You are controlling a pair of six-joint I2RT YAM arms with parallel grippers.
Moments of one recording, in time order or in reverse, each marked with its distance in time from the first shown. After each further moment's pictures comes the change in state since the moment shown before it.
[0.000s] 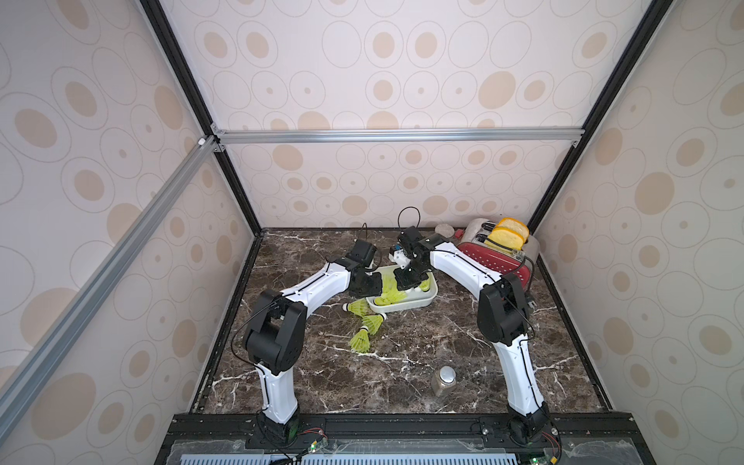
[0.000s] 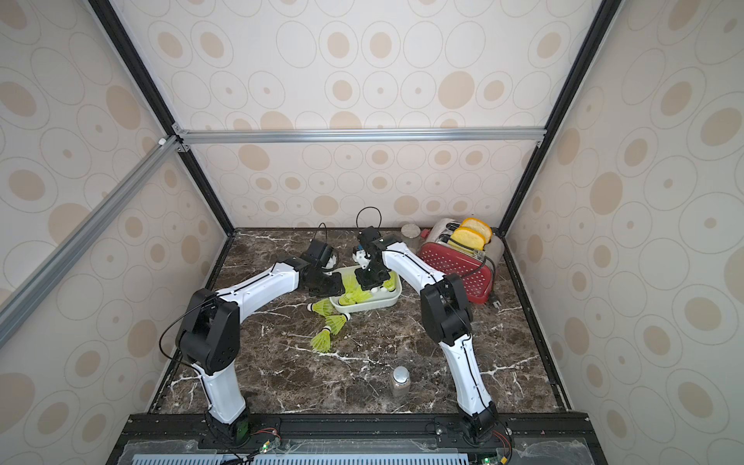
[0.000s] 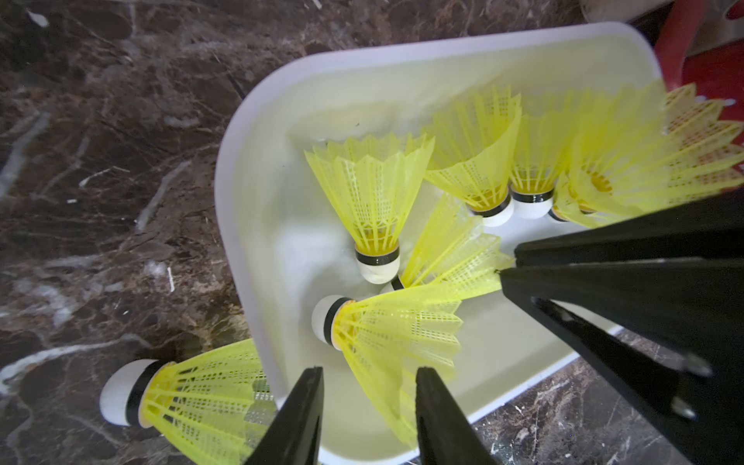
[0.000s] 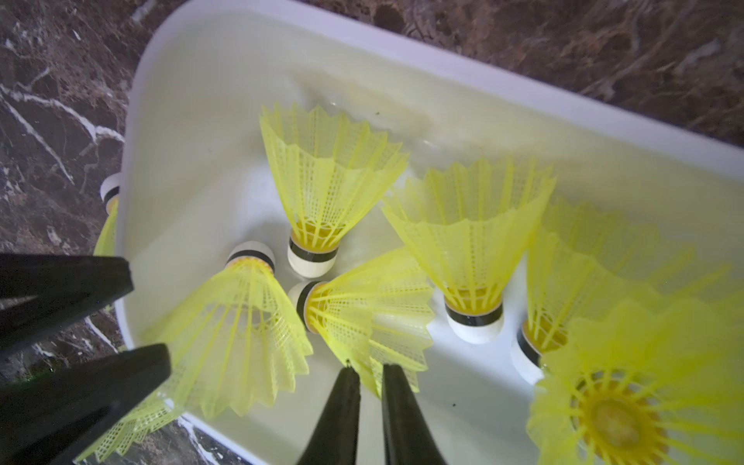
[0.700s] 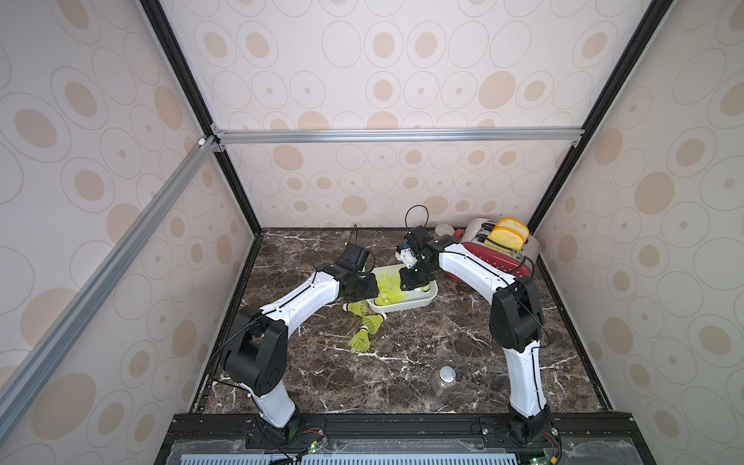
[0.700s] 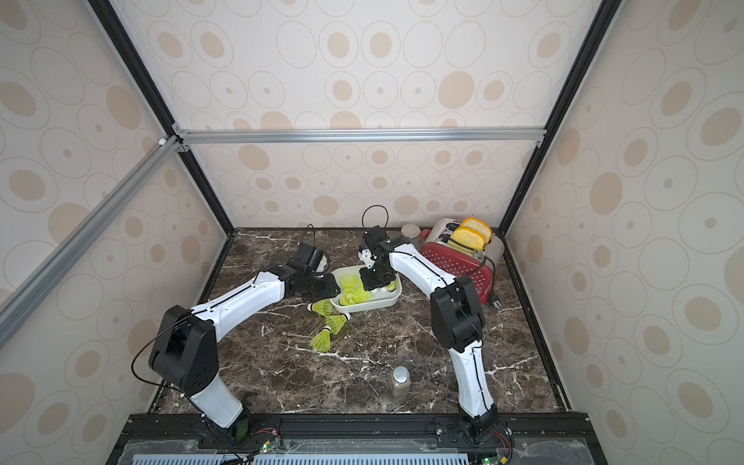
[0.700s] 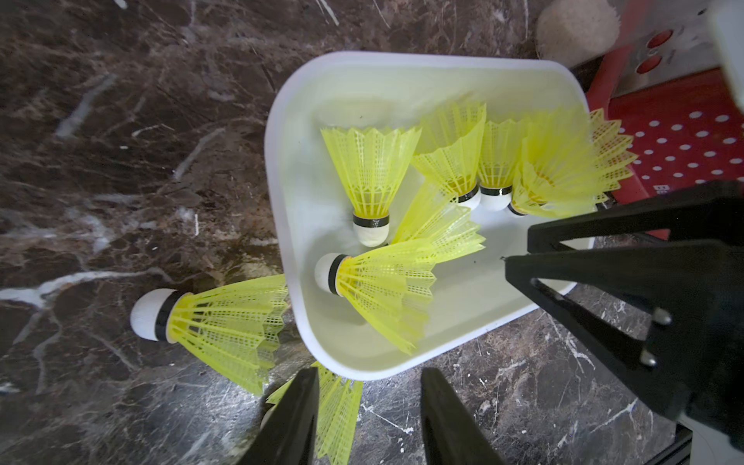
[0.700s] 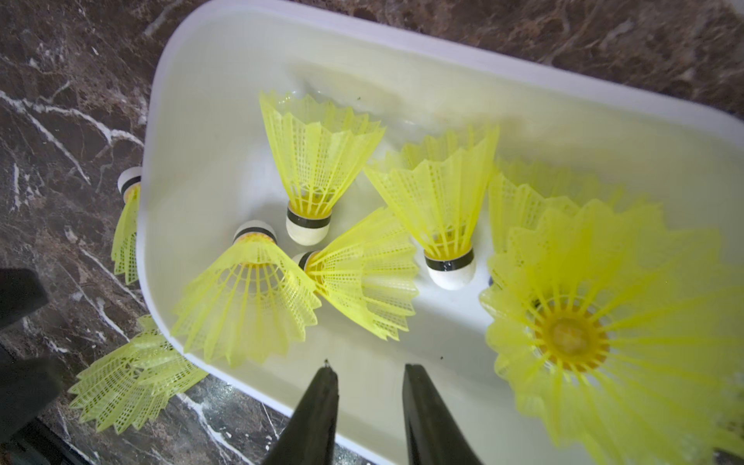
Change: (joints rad) left arm 0.010 -0.169 -0.136 0.045 0.014 -0.106; right arm -0.009 -0.113 -0.133 0.048 0.023 0.043
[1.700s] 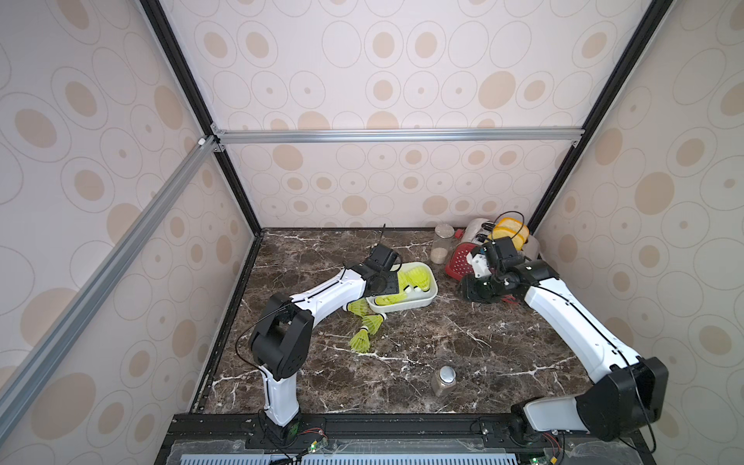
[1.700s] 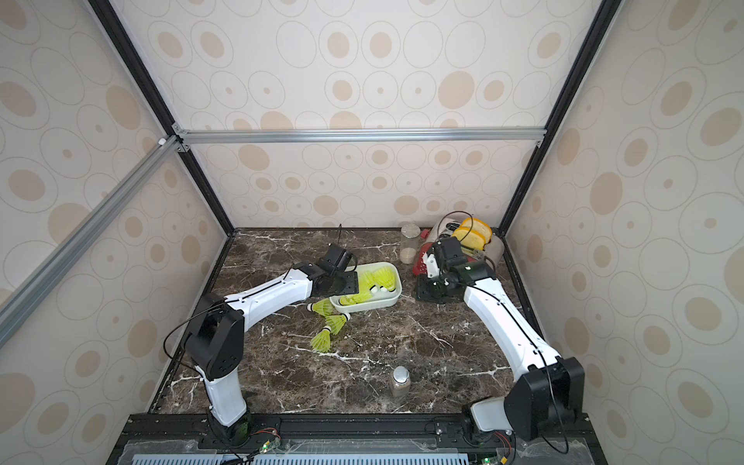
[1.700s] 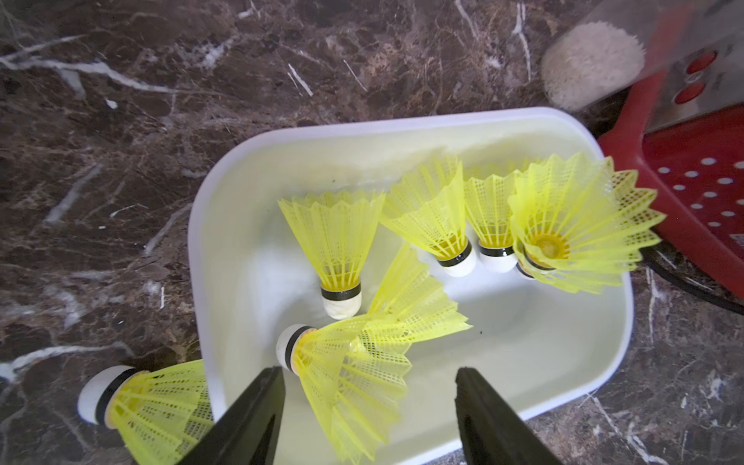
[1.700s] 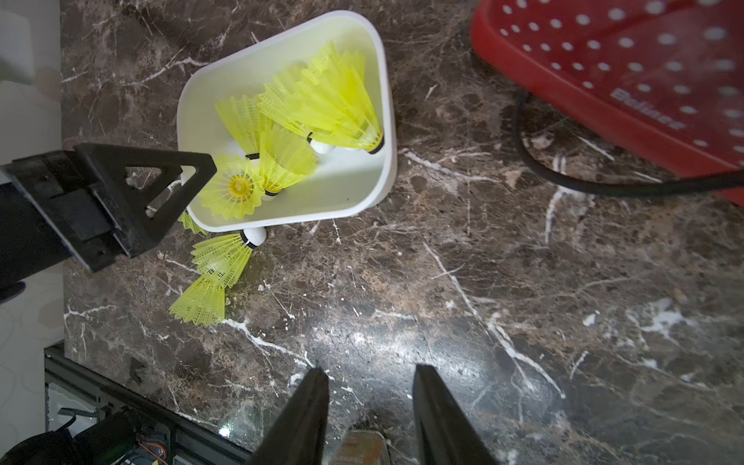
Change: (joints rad) left arm -0.145 0.139 0.149 0.039 -0.292 -0.051; right arm -0.223 -0.726 -0.583 0.042 -0.015 0.209
